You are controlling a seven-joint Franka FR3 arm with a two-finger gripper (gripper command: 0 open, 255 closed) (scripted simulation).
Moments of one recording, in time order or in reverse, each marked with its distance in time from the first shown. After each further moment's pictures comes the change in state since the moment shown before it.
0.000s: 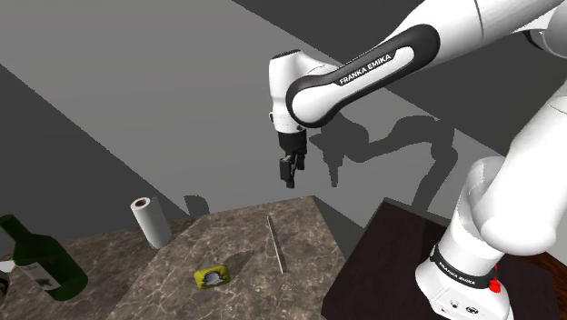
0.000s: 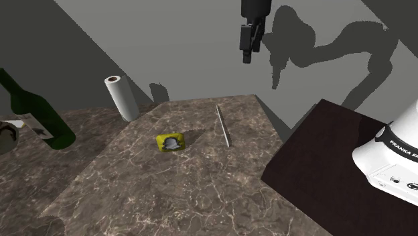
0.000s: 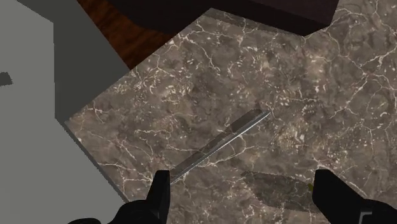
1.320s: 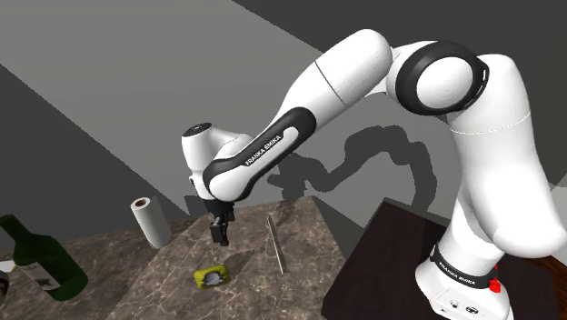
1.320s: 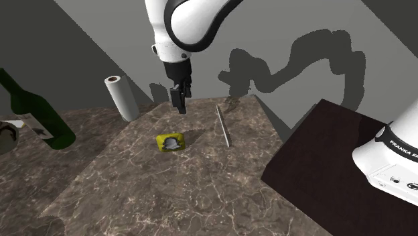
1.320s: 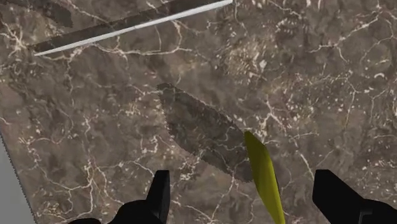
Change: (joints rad) arm 0.162 0.684 0.106 0.525 -0.117 0.156 -0.066
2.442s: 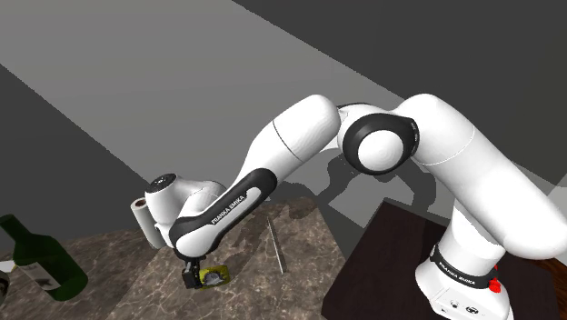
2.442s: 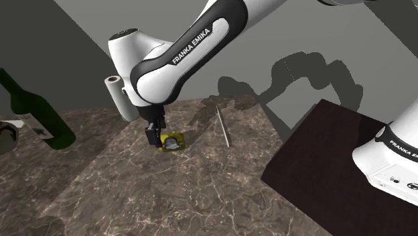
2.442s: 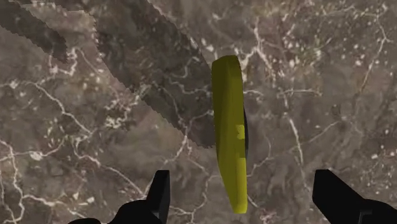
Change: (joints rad) arm 0.130 0.397 0.012 0.403 -0.076 -0.008 -0.051
